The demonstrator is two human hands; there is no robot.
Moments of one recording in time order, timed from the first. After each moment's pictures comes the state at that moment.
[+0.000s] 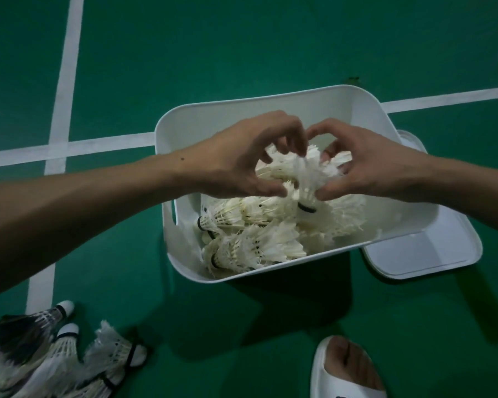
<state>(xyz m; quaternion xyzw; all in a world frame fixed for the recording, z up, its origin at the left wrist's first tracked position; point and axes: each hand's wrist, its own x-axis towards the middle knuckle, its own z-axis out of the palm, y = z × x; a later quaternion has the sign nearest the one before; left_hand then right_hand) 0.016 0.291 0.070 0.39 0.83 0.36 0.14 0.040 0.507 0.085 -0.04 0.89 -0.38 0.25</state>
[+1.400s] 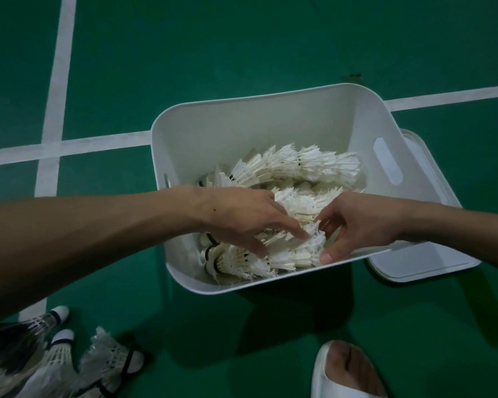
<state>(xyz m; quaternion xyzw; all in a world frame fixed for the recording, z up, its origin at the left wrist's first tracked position) 0.022 0.303 0.008 0.56 0.78 0.06 0.27 0.054 0.516 0.040 -0.09 0.87 -0.17 0.45</state>
